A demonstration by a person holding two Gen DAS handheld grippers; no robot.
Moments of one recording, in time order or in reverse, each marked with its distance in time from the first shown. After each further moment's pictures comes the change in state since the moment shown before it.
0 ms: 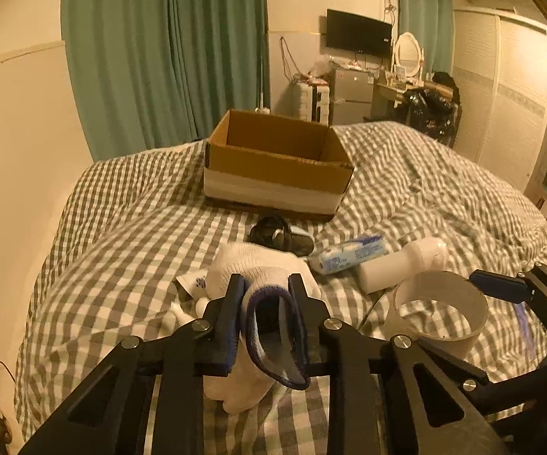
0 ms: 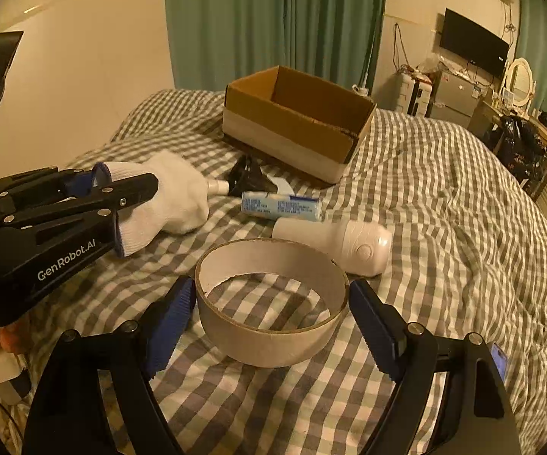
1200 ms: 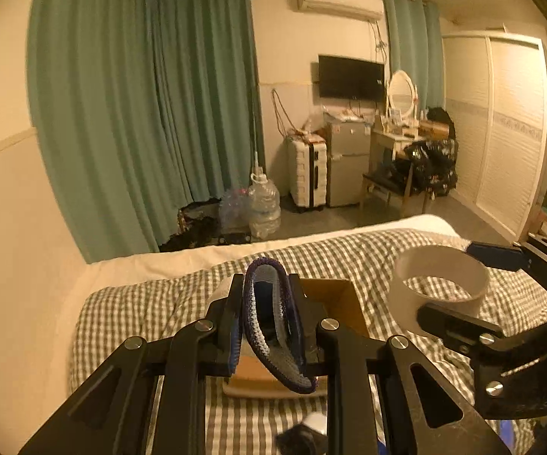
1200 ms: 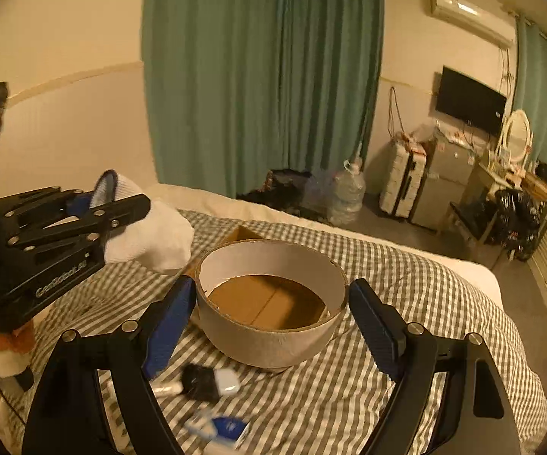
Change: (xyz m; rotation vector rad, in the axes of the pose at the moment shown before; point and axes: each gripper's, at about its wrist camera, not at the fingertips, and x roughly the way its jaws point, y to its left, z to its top) left arm 0.056 0.017 0.256 0.069 -0.145 -0.009; right arm -0.018 -0.087 0.260 -0.024 -0.196 0.001
